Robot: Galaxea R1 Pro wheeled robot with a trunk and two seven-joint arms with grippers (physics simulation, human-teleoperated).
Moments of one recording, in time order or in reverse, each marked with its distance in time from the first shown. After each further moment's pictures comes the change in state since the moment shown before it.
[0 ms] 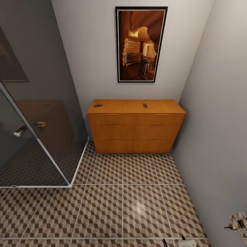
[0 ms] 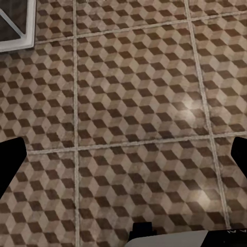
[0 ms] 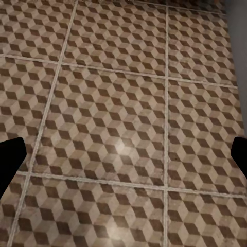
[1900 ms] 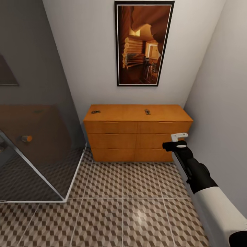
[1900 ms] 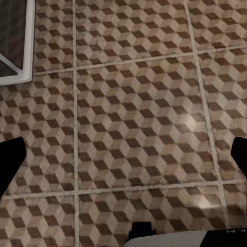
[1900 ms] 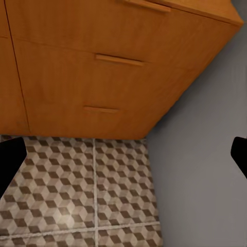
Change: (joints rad) left arm 0.000 -0.001 0.000 0.000 -0.001 0.002 -0.001; right arm -0.490 -0.091 -0.011 -1.094 -0.001 1.470 -0.199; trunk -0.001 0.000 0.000
